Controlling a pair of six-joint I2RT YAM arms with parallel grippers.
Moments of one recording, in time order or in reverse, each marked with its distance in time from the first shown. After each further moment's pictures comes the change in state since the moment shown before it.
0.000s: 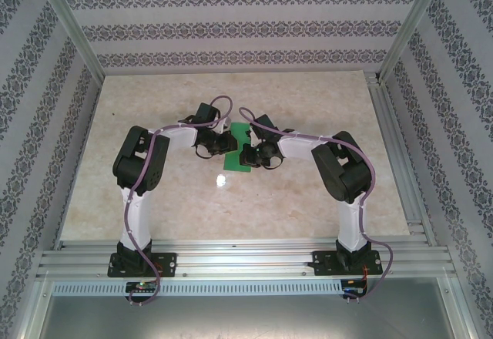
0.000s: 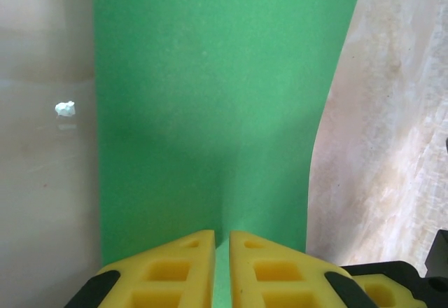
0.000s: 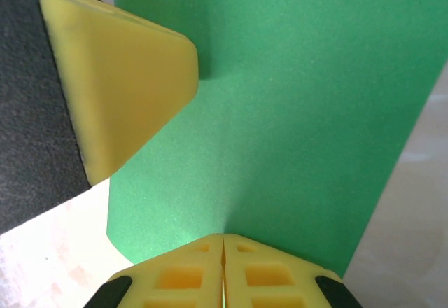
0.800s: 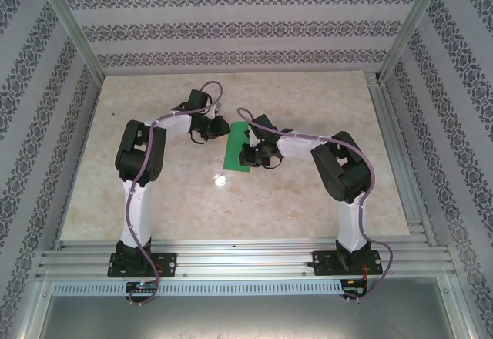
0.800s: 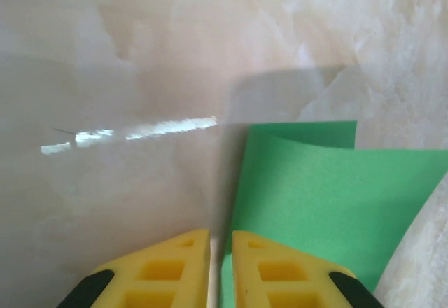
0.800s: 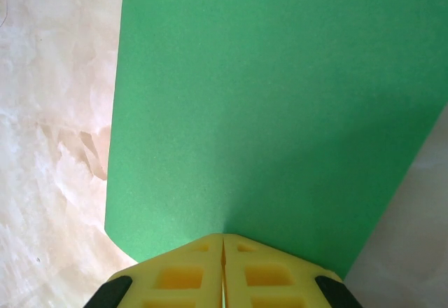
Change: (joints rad) left arm 0.098 0.108 0.209 -0.070 -0.064 0.025; right arm 0.006 0.003 0.010 -0.013 0.021 -0.025
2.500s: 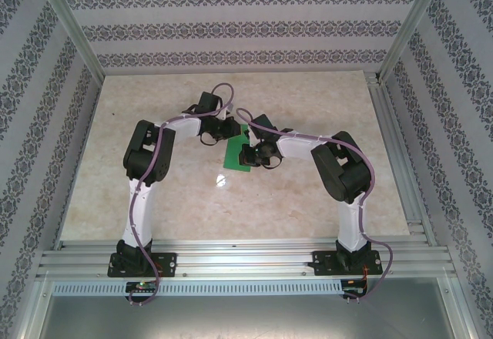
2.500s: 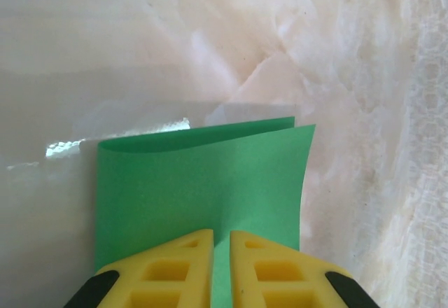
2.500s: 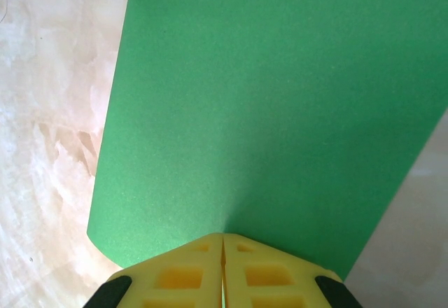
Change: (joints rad) left arm -0.069 0.057 0.037 0.097 0.051 -0.029; right arm 0.000 0.000 0.003 -0.004 0.013 -0.027
